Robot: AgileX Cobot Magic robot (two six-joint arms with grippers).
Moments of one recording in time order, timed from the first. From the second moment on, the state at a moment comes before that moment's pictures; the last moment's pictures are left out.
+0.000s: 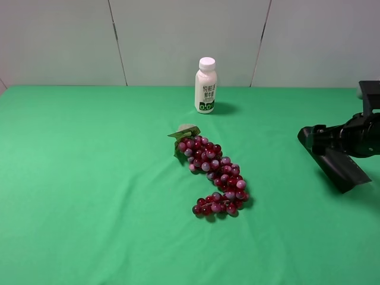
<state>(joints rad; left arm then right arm) 0.14 -0.01 -0.48 0.08 1.06 -0.14 0.05 1.37 -0.47 1.67 -0.15 -1.69</state>
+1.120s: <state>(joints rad) 0.14 -0.01 -0.48 0.08 1.07 -0.14 0.05 0.99 -0.47 1.67 -0.06 -1.69</state>
